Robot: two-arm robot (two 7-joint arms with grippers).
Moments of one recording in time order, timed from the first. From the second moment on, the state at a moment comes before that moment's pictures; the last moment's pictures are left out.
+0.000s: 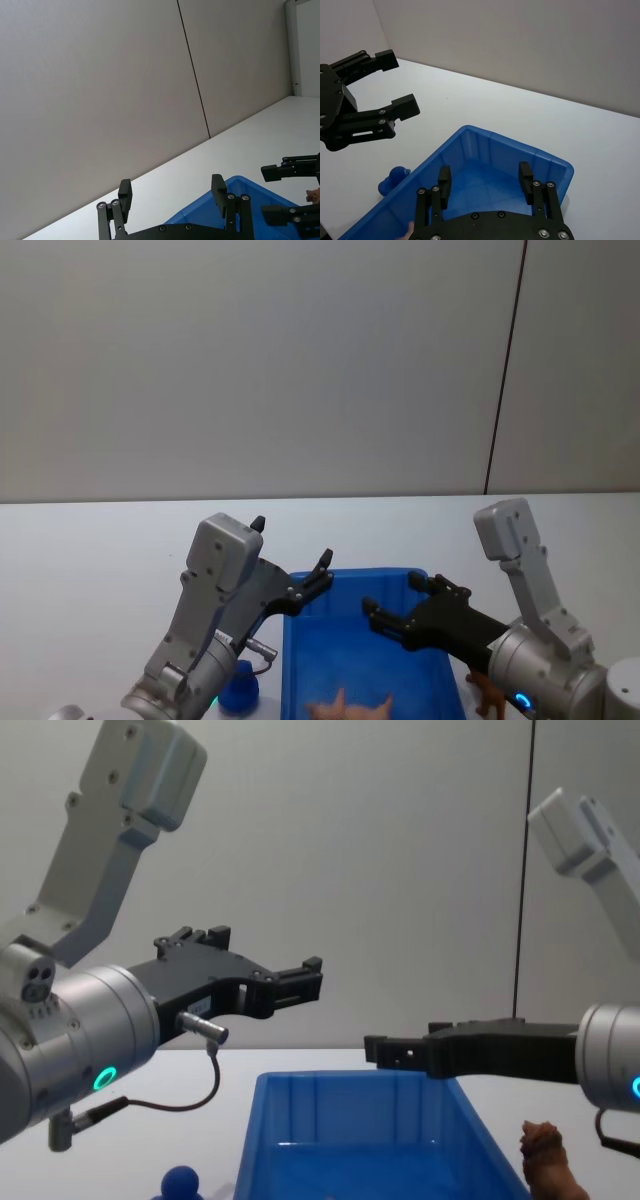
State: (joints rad) left arm -0.24 0.38 0.45 -1.63 -0.20 0.01 -0.01; right arm 0.24 0.18 -0.31 -1.56 0.23 0.36 0.38
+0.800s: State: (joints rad) left arm -0.24 0.38 0.45 -1.63 -0.20 0.01 -0.01; right arm 0.12 0.28 -0.26 -1.68 0.27 0.35 0.26
